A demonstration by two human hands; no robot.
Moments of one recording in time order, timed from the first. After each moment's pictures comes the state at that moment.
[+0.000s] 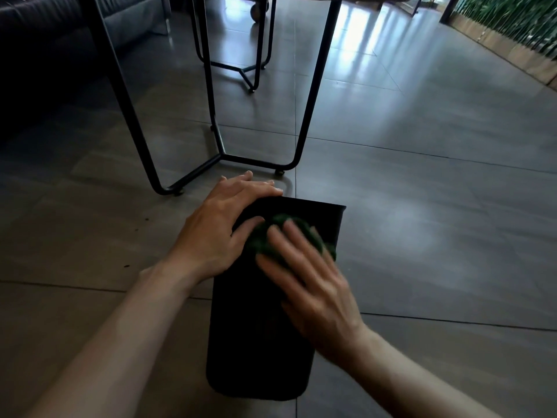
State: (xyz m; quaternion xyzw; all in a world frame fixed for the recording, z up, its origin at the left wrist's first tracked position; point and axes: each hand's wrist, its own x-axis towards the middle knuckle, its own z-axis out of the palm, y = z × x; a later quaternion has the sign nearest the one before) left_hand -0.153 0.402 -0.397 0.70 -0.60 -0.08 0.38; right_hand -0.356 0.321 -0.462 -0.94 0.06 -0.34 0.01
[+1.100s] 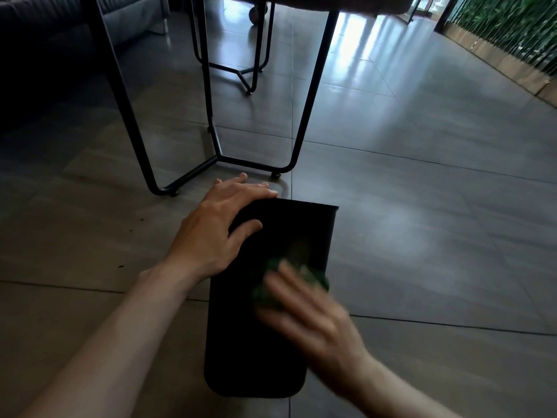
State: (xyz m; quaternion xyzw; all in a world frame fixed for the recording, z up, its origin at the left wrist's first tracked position) left_hand -0.153 0.405 -0.395 0.71 -0.58 -0.08 0.39; right_hand -0.390 0.335 -0.489 -0.96 0.00 -0.28 -0.02
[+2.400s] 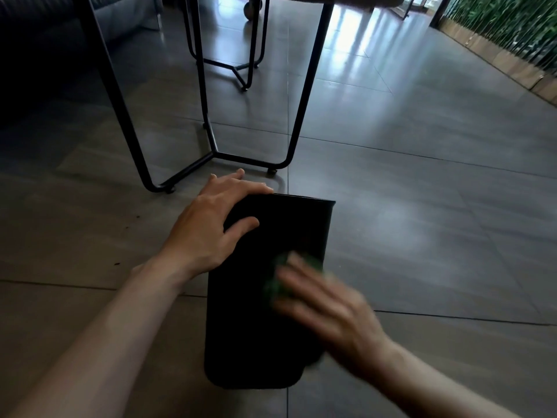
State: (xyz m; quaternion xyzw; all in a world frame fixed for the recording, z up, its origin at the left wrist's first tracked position) left_hand -0.157 0.407 -0.392 0.71 -0.58 -0.10 0.39; right_hand -0.410 0.320 -0.461 -0.97 -0.01 -0.24 -0.01
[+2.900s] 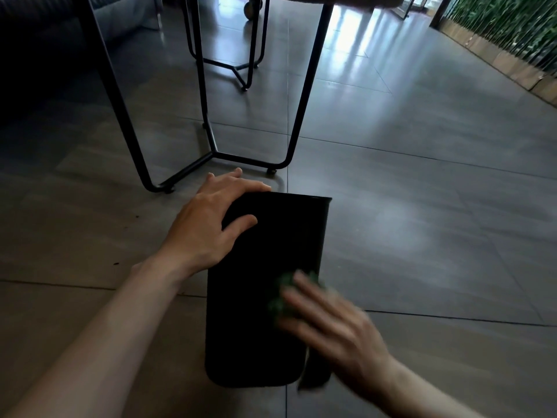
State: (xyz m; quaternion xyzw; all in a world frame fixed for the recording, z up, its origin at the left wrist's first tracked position) left_hand -0.157 0.405 -0.391 0.71 -0.57 -0.09 0.40; right_hand -0.430 0.328 -0.473 -0.98 0.00 -0.22 -0.03
